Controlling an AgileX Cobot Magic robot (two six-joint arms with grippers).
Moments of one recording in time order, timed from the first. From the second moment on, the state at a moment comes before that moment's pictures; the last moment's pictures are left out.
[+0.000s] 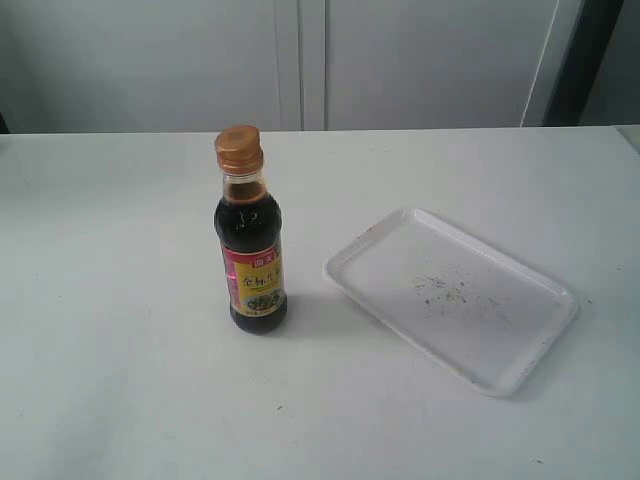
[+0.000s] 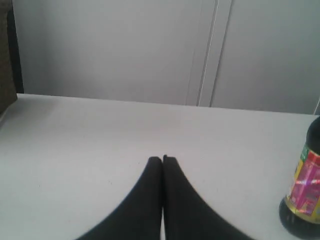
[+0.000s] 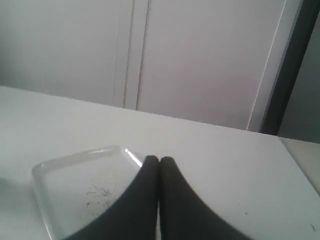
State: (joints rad) left arm -0.11 0.00 0.01 -0.16 0.07 0.02; right arm 0.16 0.01 -0.01 0.18 0.08 -0.27
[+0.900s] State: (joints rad) left arm -0.15 0.73 -0.37 0.58 -0.47 -0.57; right arm 0.16 0.14 -0.05 0.29 -0.28 -0.14
